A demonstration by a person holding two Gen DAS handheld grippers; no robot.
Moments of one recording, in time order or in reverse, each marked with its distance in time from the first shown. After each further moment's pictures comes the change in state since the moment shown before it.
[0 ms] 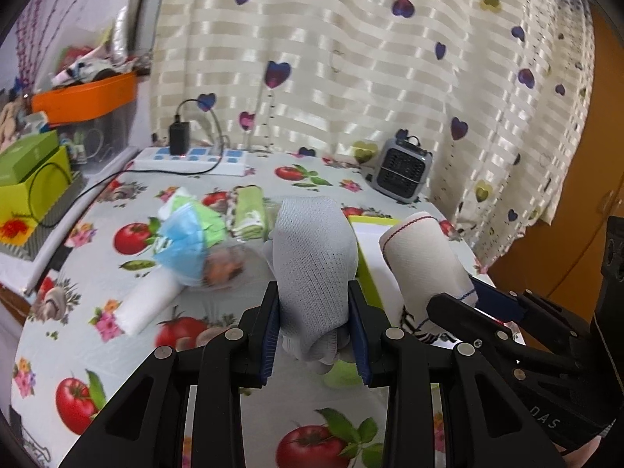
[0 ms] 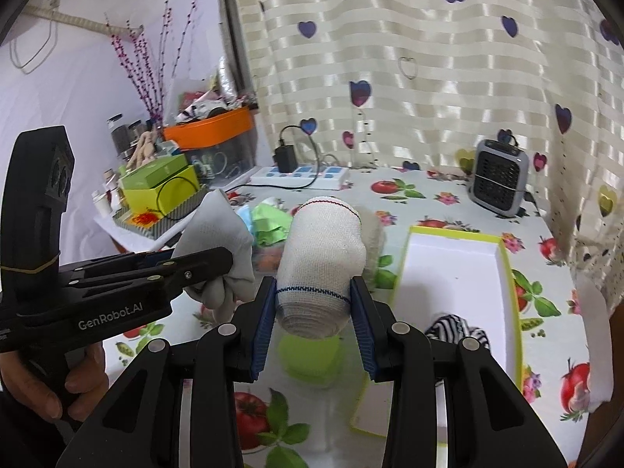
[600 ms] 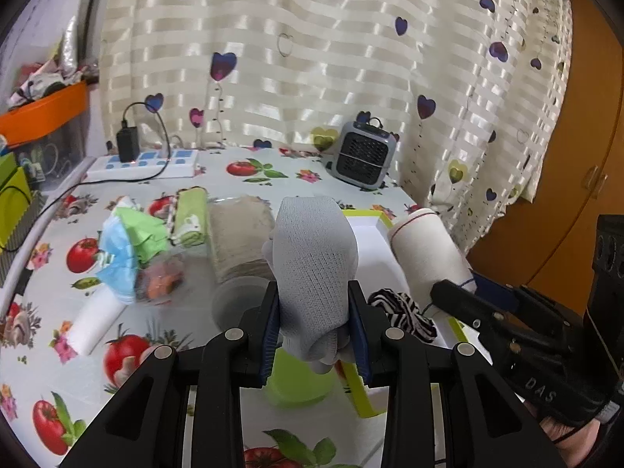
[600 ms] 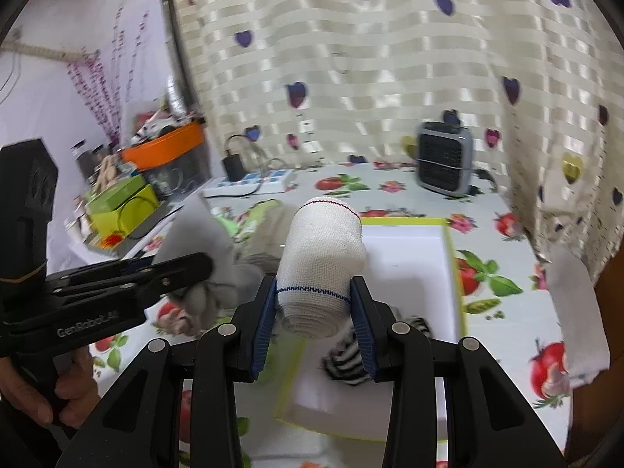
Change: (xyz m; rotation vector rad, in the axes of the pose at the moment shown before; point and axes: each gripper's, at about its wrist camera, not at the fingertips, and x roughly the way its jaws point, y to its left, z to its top) left arm 0.031 -0.048 0.008 0.074 0.043 -0.079; right arm -0.014 -0.061 -0.008 0.116 -0.015 -0.101
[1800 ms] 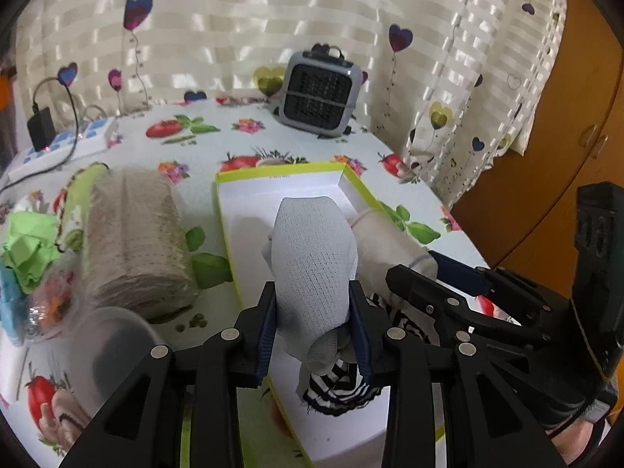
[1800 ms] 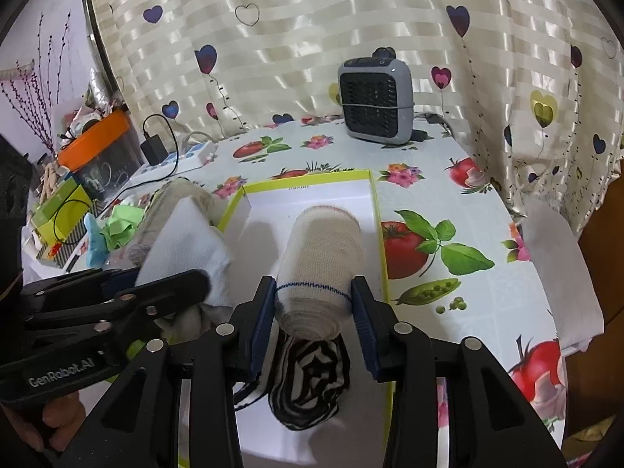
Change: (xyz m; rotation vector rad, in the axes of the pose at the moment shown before) left arm 0.123 -0.046 0.008 0.075 0.194 -0.097; right arm 0.065 -0.083 -0.008 0.105 0.131 -0.119
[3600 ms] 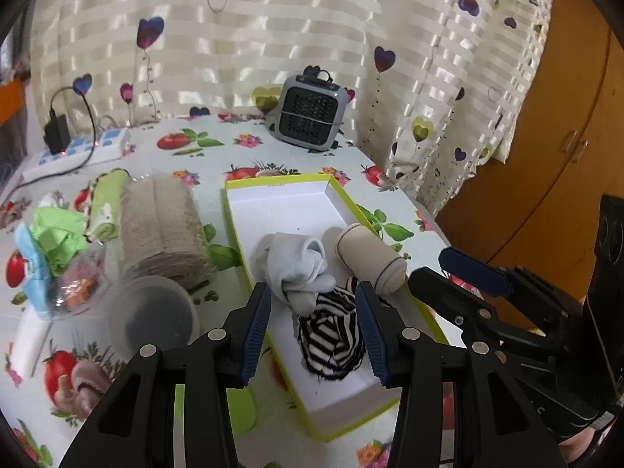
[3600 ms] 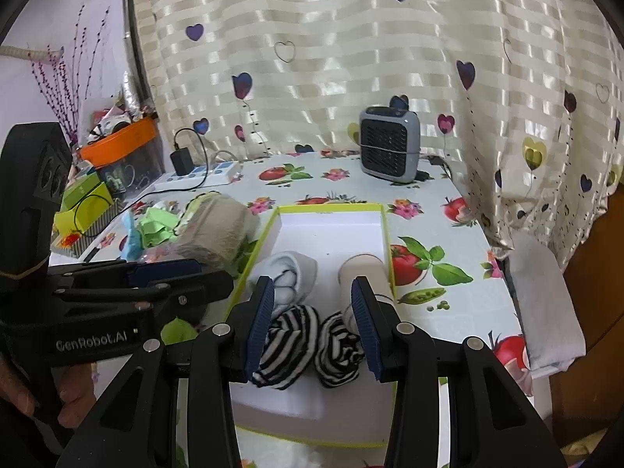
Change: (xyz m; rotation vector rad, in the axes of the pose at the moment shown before) left arm -0.065 -0.003 -0.018 0.012 -0.065 -0.025; right arm -0.067 0.038 -0.011 -0.092 -0.111 -0.011
